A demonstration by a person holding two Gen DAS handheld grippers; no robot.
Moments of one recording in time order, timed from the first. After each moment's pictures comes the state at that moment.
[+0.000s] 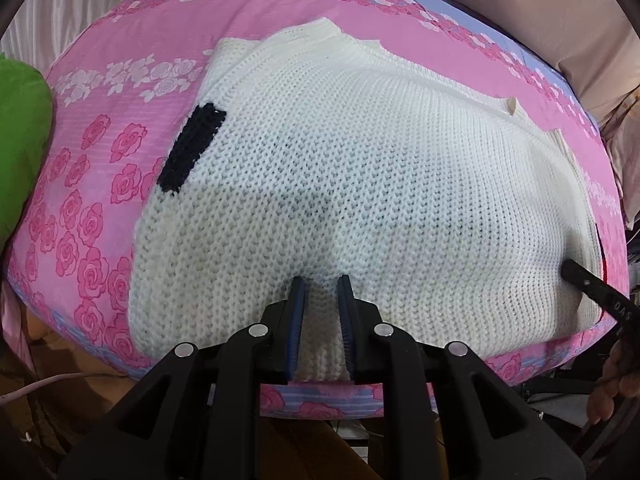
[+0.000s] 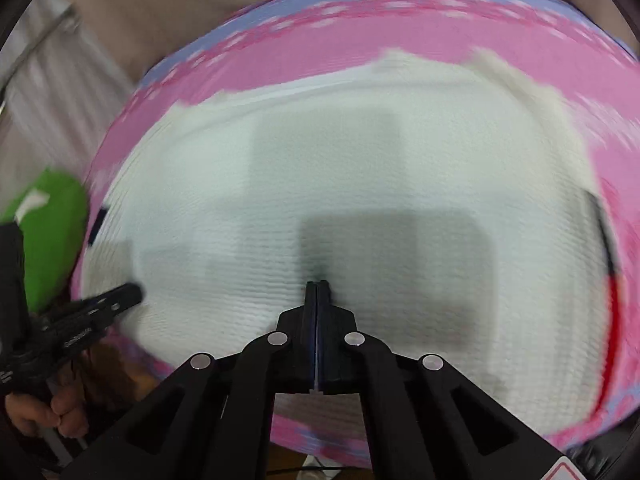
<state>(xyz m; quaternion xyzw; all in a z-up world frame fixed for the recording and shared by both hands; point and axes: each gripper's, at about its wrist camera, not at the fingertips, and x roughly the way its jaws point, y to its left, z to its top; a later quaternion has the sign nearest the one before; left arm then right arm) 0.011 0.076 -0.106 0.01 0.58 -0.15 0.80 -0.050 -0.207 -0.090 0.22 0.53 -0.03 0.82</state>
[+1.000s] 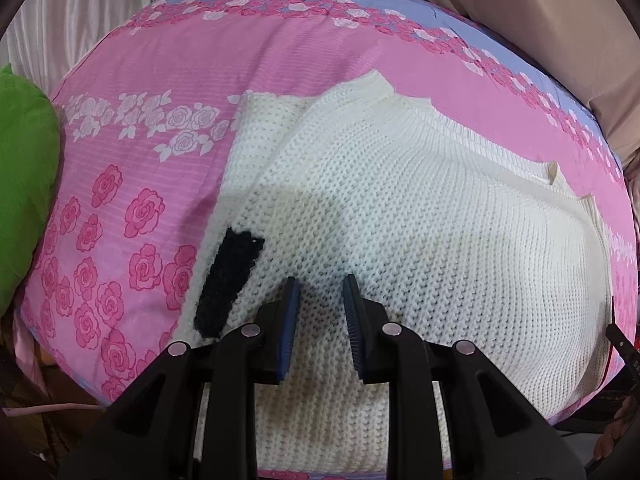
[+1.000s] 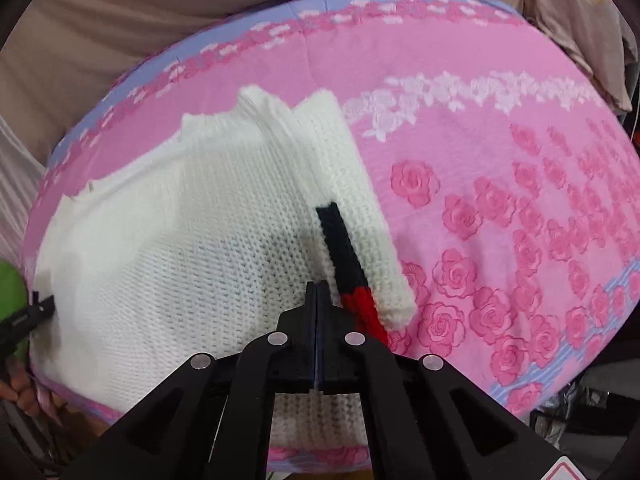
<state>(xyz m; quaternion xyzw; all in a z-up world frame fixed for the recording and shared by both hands) 0.069 0.082 -0.102 0.00 0.57 -0.10 0.82 -0.093 -0.302 -0.075 0.23 0.51 -0.18 0.81</state>
